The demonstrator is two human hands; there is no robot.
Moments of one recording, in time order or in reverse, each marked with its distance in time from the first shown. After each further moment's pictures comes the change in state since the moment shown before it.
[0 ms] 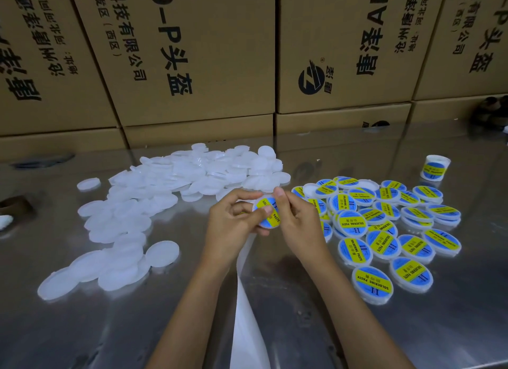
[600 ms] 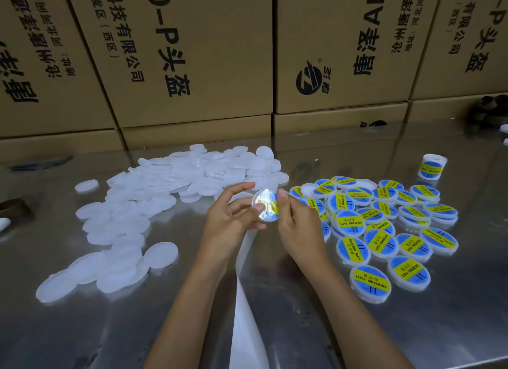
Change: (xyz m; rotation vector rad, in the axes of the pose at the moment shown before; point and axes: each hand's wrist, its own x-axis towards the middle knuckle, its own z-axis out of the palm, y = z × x) left_hand 0.002 0.000 -0.006 -0.067 -0.061 -0.027; right_hand -0.001 0.005 0.000 -0.300 0.076 -0.017
